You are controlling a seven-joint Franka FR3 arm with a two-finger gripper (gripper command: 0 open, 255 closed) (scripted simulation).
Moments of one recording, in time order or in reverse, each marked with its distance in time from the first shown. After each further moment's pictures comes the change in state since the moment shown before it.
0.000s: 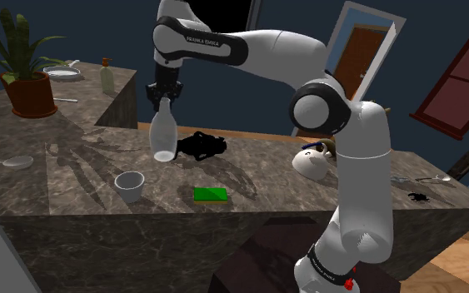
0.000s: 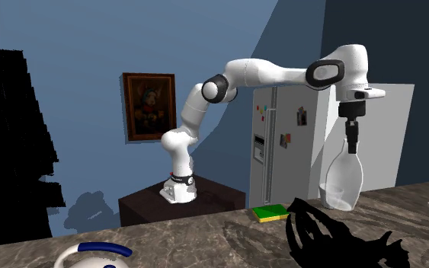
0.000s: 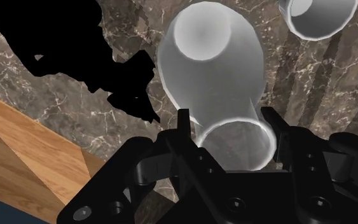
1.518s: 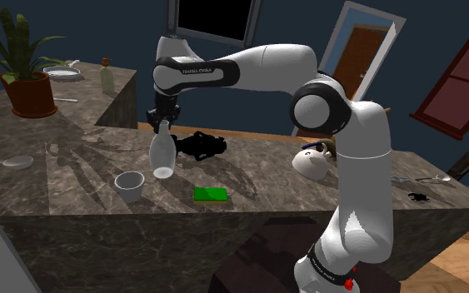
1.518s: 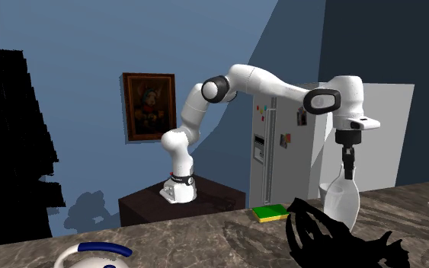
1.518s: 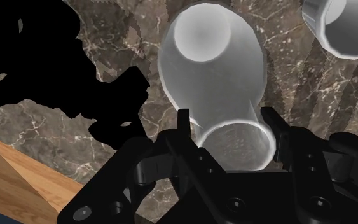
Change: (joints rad) arm 0.000 -0.003 0.000 -0.244 -0.001 0.241 0.003
